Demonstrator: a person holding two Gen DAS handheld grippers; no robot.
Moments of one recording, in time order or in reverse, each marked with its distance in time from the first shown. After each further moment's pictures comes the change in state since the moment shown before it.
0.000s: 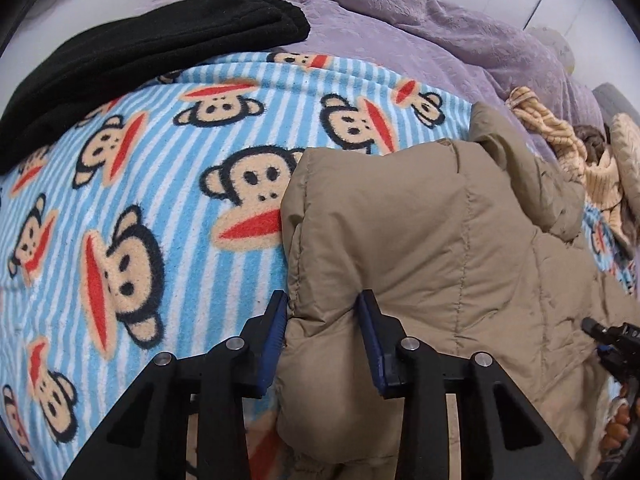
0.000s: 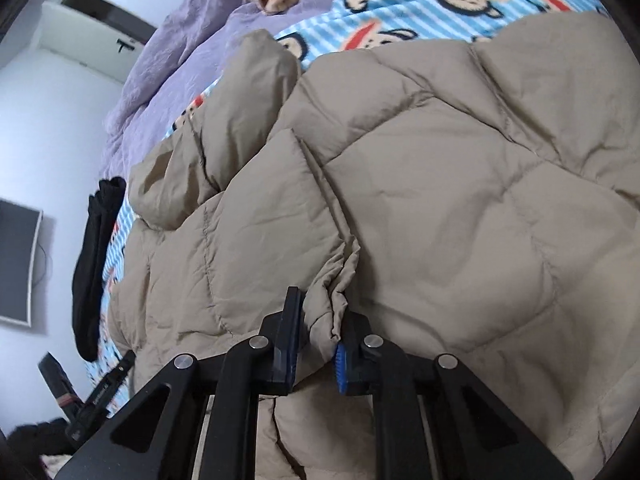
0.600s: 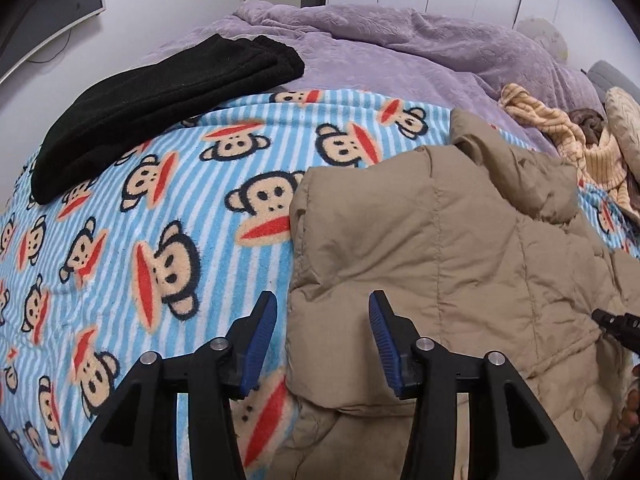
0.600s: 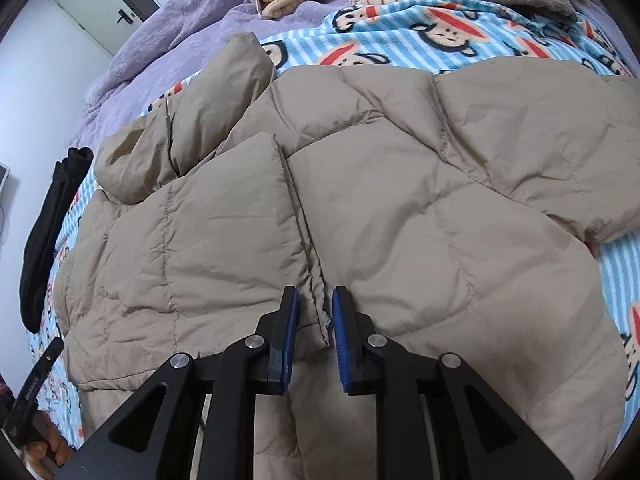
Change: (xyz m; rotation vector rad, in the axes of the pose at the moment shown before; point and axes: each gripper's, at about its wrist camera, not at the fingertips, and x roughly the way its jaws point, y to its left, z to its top) left arm -0.044 -0.018 -0.028 0.084 -0.094 0.105; right arm -0.020 -0.013 -0.010 -0.114 -0.062 -0.198
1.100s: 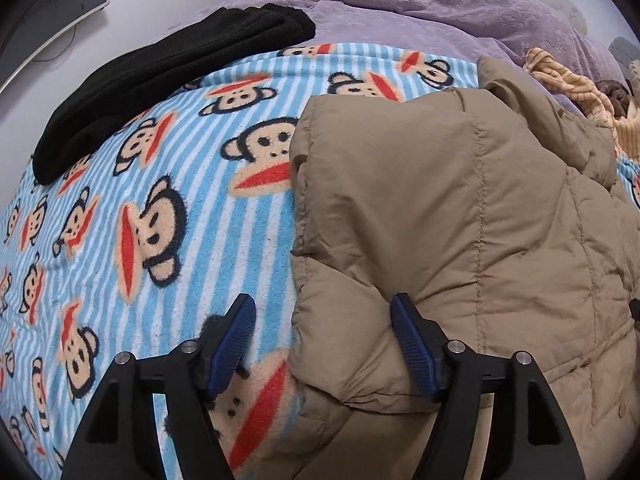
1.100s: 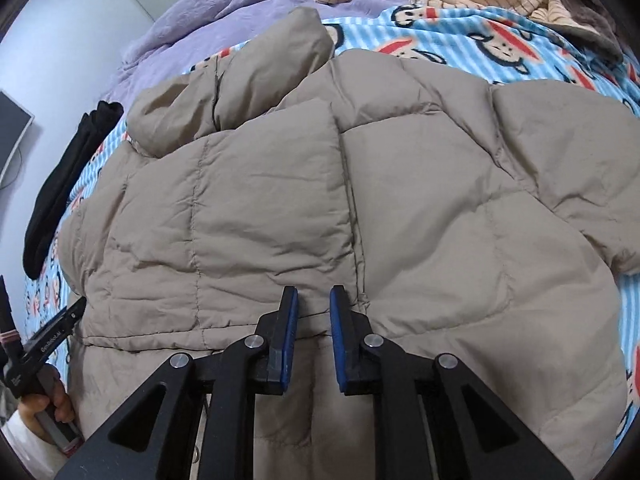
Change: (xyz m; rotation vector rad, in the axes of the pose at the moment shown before) left arm 0.037 -0.007 -0.016 -0.019 0.075 0.083; right arm 0.008 0.013 -0.008 -0.157 0.040 0.079
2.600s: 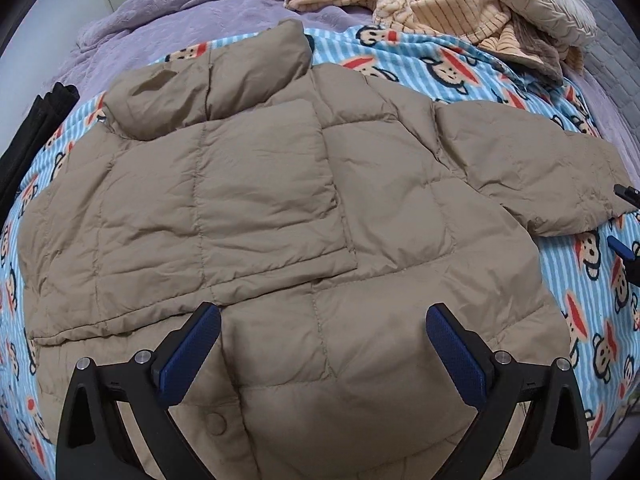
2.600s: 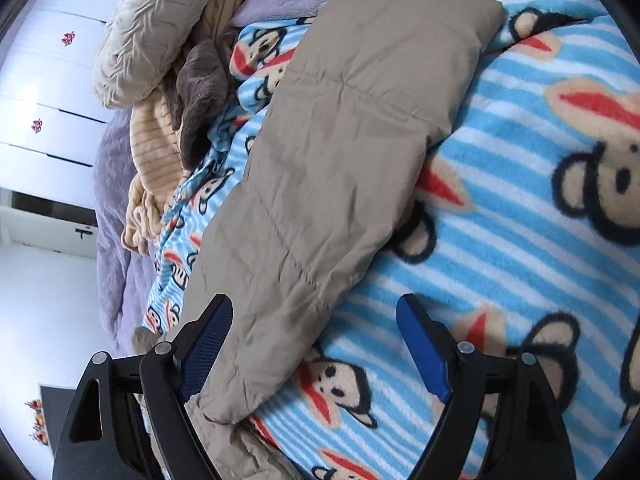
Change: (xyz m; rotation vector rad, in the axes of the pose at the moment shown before) left arm -0.079 -0.321 -0.050 0.356 0.160 -0.222; right arm -0.129 -0.393 0.004 0.824 -0.256 0.149
